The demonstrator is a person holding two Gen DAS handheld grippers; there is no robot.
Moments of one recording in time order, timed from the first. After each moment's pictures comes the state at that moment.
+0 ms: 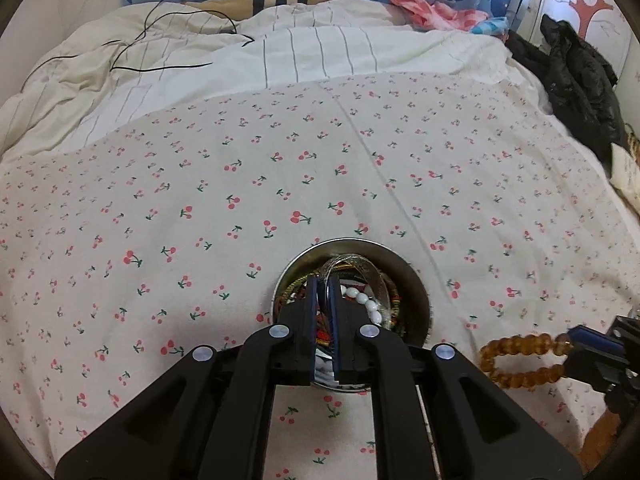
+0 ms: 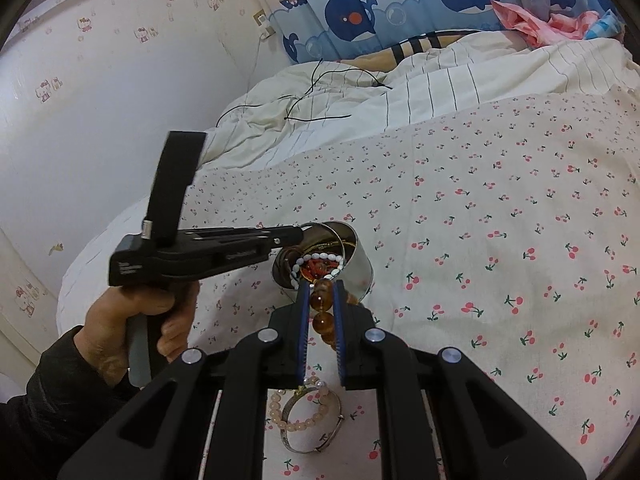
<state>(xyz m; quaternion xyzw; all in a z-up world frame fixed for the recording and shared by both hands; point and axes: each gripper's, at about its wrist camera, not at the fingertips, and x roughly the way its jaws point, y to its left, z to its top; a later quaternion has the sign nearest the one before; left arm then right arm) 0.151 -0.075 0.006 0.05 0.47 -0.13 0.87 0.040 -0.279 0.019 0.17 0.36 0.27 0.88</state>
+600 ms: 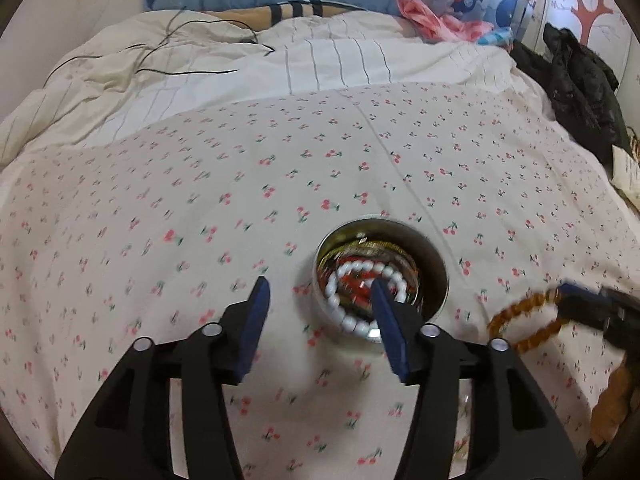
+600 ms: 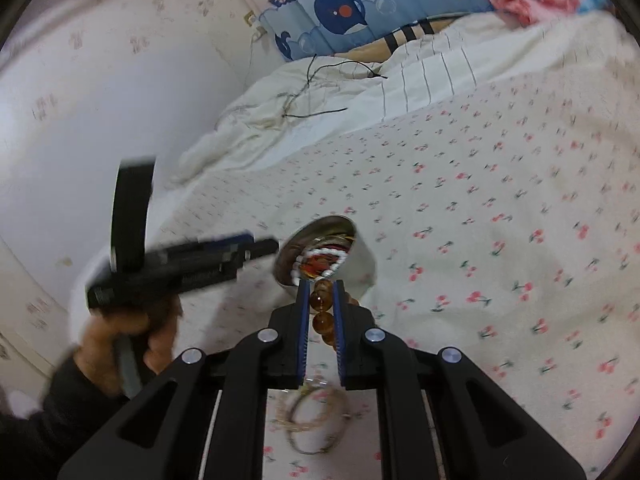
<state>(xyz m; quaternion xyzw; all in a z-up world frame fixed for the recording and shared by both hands) 0.114 -0.037 0.016 0.04 0.45 -0.11 0.88 0.049 -0.288 0.010 0.22 0.37 0.28 0.86</state>
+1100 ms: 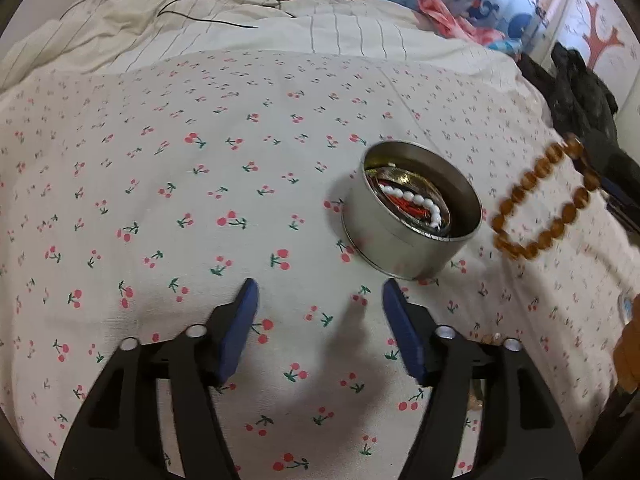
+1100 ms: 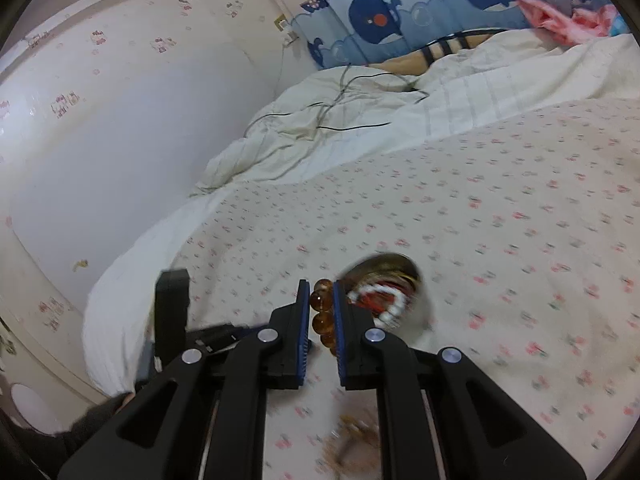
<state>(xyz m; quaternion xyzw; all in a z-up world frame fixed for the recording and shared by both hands) 0.090 0.009 -0.029 -0.03 0.48 -0.12 0.87 0.080 -0.234 0.041 0.22 0.35 0.33 0.85</state>
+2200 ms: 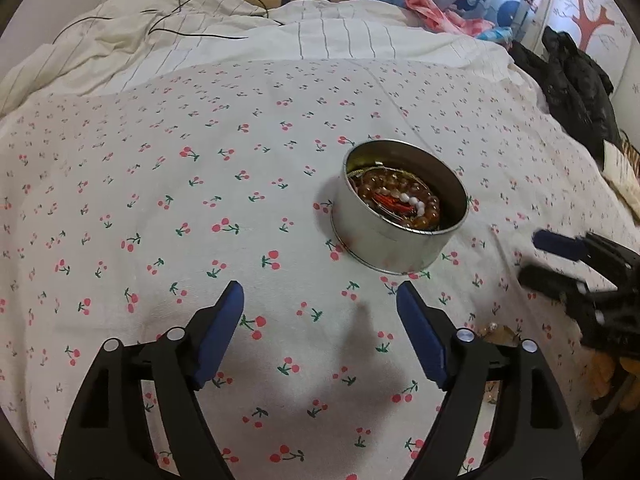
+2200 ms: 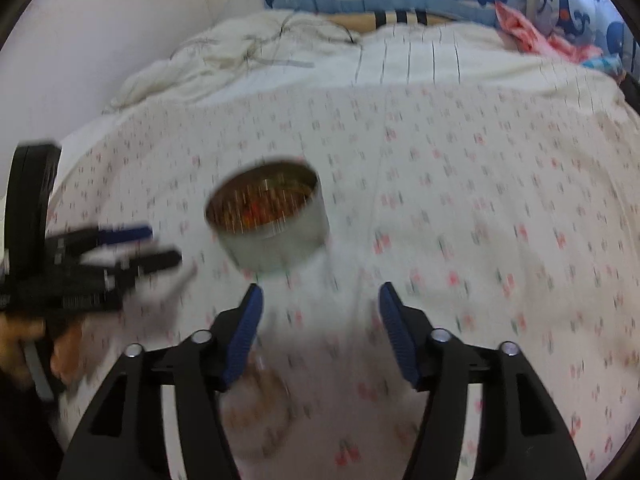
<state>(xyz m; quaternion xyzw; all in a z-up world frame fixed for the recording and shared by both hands) 0.079 -0.005 -0.023 0.02 0.47 -0.13 0.87 0.042 -0.243 -0.020 0.02 0.44 0.17 0.88</state>
